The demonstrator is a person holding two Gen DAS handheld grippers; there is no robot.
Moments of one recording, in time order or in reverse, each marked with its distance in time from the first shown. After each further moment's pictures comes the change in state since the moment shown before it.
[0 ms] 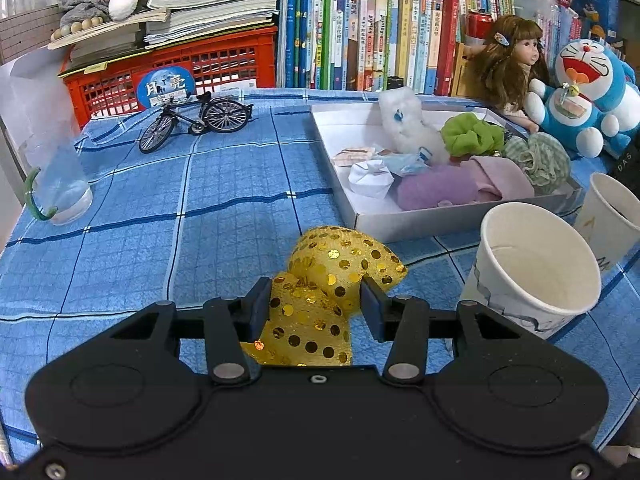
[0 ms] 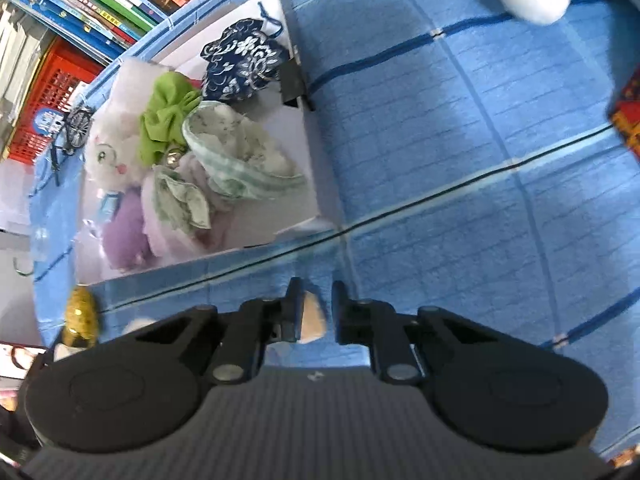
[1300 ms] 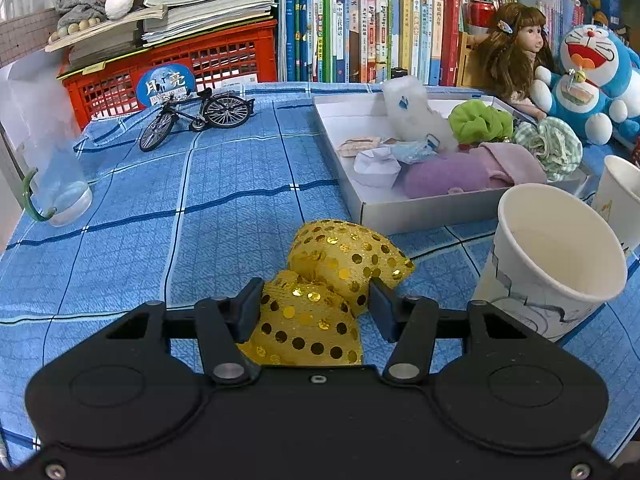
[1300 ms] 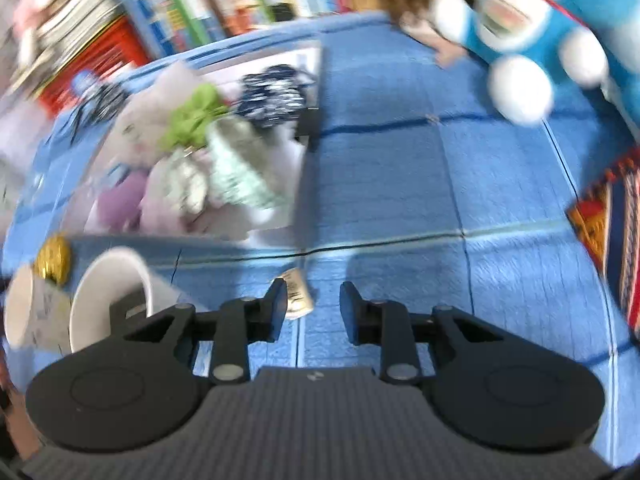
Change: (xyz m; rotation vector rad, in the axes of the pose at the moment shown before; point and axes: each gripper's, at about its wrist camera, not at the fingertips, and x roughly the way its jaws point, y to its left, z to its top) left arm 0.016 -0.002 -0.004 0.025 0.004 0.033; right arm -0.026 -0.007 -0.032 -0.340 -0.240 -0.047
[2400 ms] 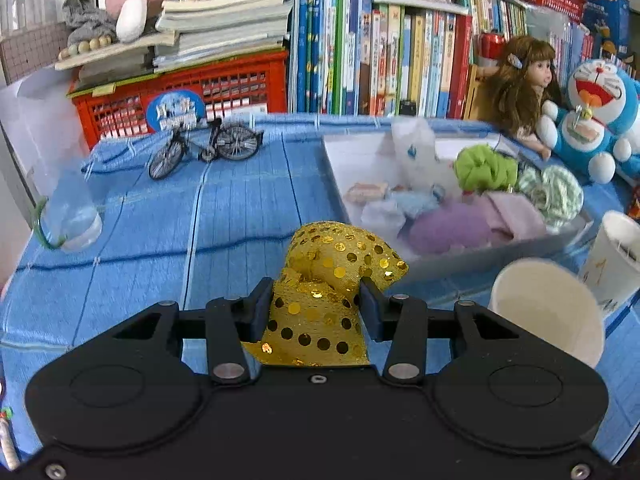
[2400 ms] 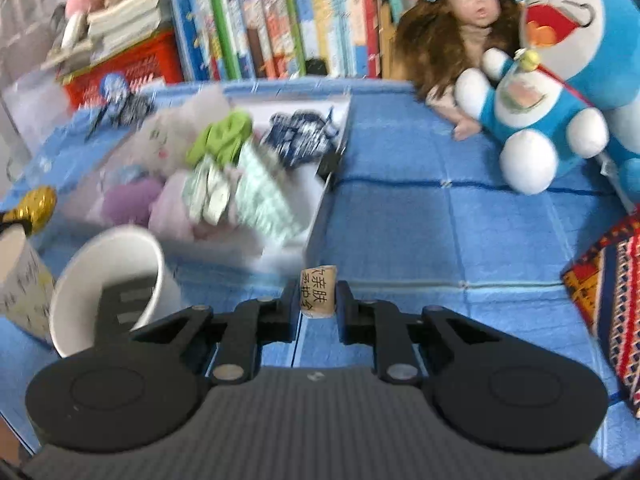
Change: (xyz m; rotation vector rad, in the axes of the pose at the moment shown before) left arm -0.014 0.005 0.036 -0.041 -0.053 0.002; right arm -0.015 0.013 -0.018 -0.127 -0.226 -0.039
